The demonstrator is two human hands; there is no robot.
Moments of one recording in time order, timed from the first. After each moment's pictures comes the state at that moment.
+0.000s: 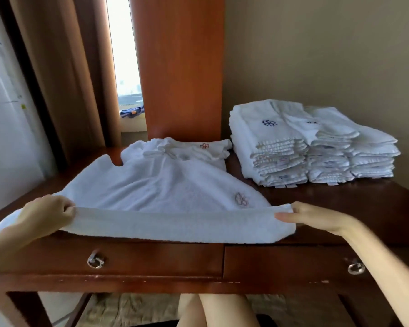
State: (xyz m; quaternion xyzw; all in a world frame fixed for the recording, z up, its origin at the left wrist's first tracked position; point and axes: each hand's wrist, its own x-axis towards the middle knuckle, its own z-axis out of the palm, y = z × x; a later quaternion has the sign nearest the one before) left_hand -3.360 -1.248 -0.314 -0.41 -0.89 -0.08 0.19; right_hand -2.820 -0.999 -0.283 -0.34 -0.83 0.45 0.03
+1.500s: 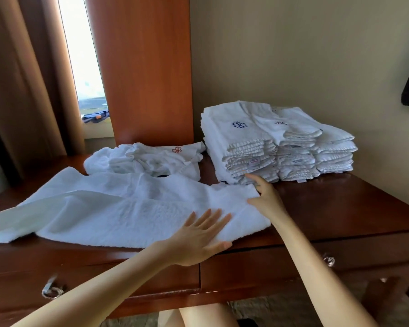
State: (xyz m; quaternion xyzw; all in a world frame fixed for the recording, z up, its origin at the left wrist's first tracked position) left_hand -3.059 -1.099 -0.332 -0.82 -0.57 -0.01 -0.07; right_hand -2.866 -0.967 -0.309 -0.46 -0.71 0.37 0.38
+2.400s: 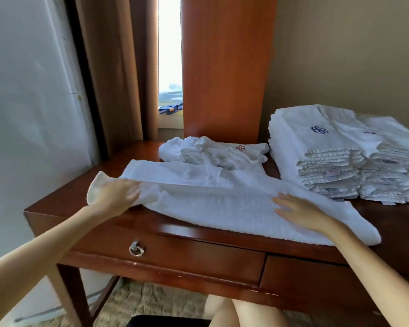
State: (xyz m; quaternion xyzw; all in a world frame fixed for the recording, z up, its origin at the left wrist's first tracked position) left_hand -3.326 -1.223 -0.303 -0.51 -0.84 -0.14 0.11; right_hand -2.930 -0.960 -0.315 -0.39 -0.91 0.12 0.02
